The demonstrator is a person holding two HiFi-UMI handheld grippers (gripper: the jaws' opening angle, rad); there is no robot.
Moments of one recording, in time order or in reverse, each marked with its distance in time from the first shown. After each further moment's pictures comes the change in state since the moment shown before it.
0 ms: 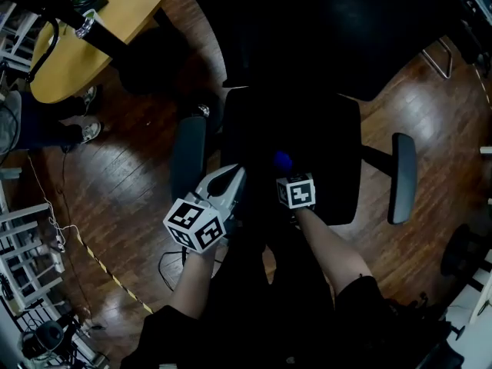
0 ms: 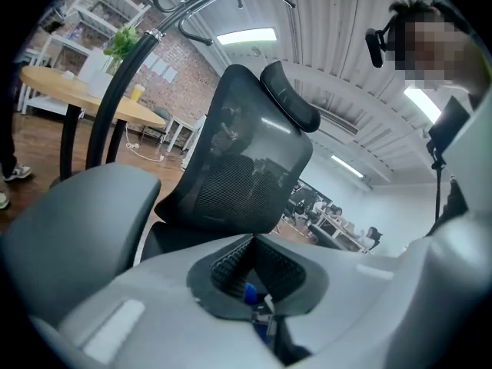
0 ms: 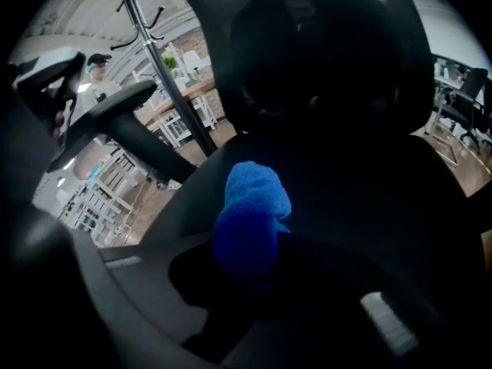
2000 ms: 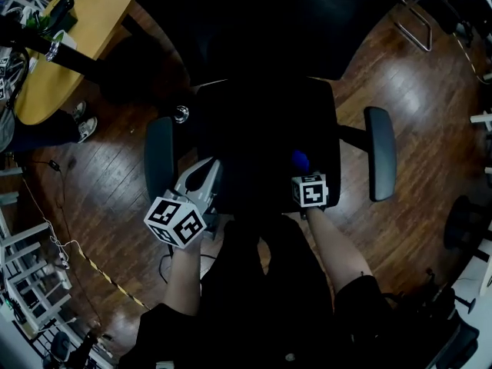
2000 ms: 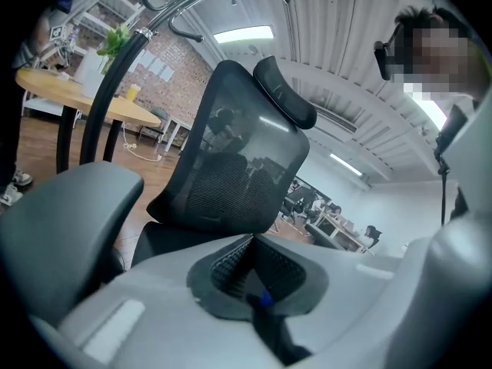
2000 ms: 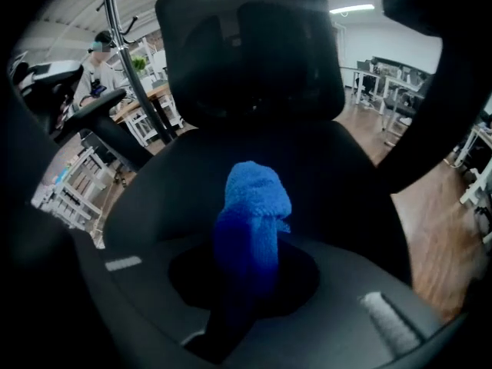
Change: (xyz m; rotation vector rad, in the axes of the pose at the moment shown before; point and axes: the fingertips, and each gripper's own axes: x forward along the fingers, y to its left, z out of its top) left arm 0.007 -0.022 0.000 0.002 0.001 -0.003; right arm -0.087 -0.112 -0.058 0.052 -0.008 -0.263
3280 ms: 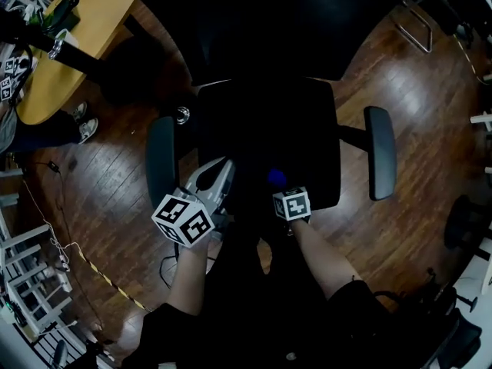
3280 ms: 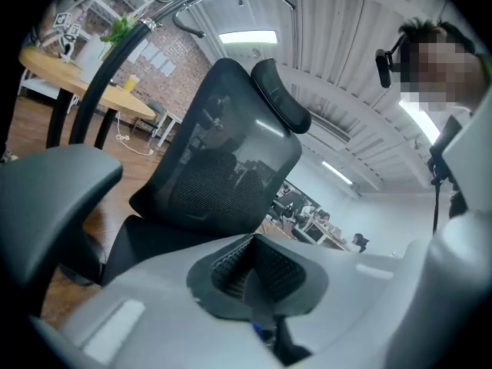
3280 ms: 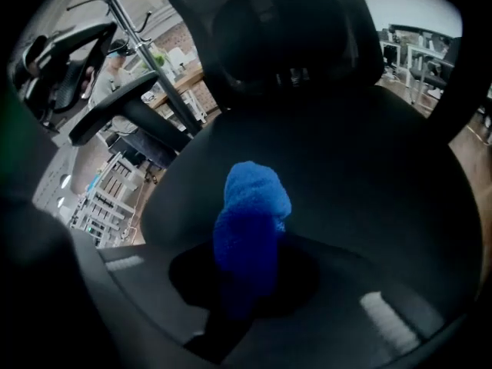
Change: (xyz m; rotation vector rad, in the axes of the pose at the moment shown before) left arm 0.007 -0.007 -0.001 -0.045 -0.011 -0.083; right arm 0.019 0.104 -0.044 0.036 0.097 0.230
